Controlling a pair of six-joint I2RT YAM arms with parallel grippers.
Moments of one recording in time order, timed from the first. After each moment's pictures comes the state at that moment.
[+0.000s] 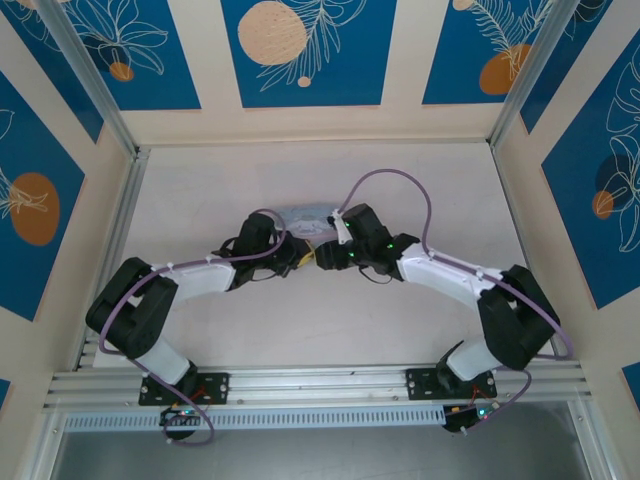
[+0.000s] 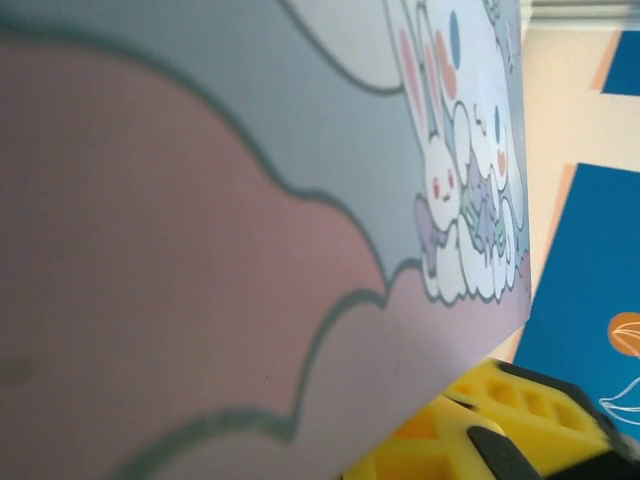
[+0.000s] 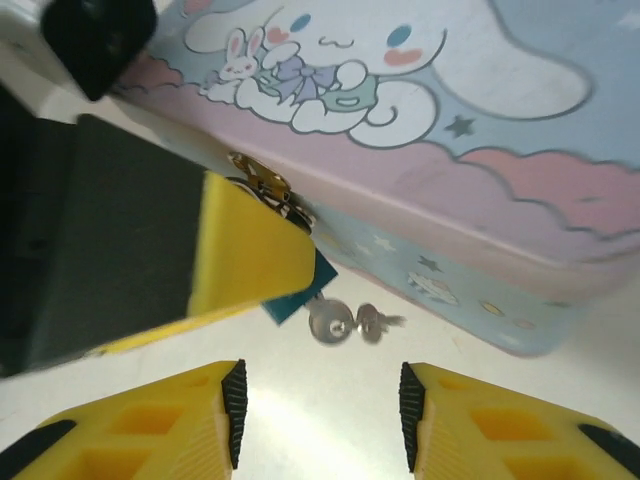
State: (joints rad) left arm -0.59 1.58 0.74 0.23 0.43 -1.31; right arm 0.68 1.45 0.89 -0.24 -0.21 0.42
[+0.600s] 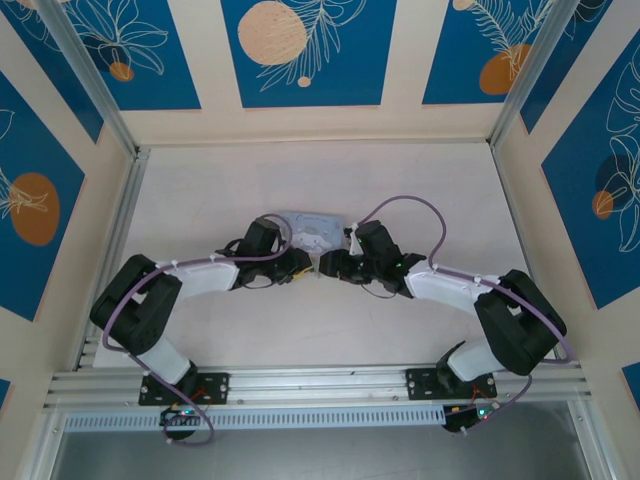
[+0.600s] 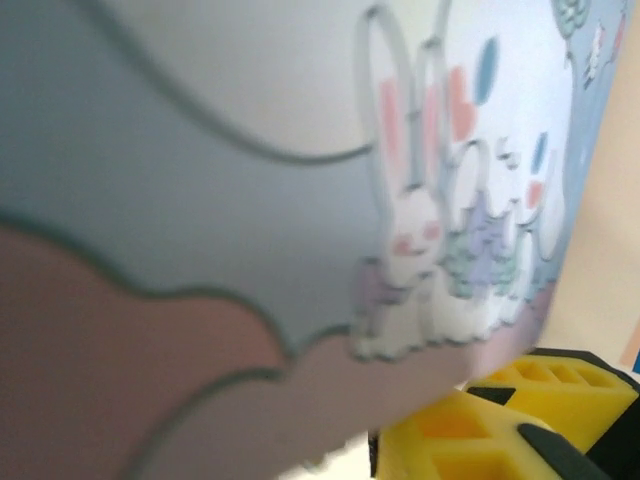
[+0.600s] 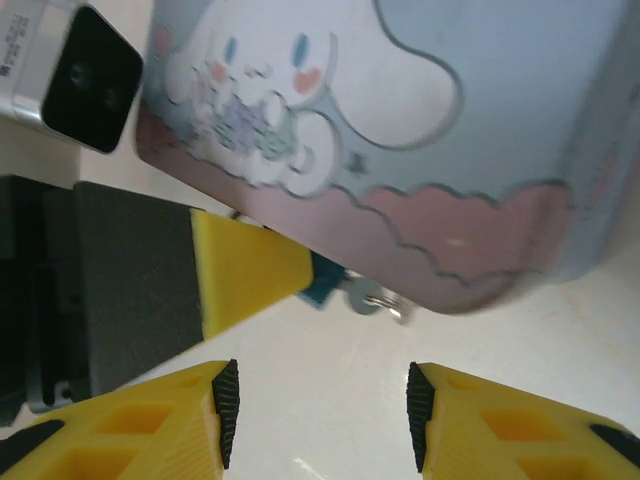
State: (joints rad) left arm -0.61 1.61 0.75 0.07 0.45 -1.08; right arm 0.66 1.44 0.68 0.03 -0.36 0.84
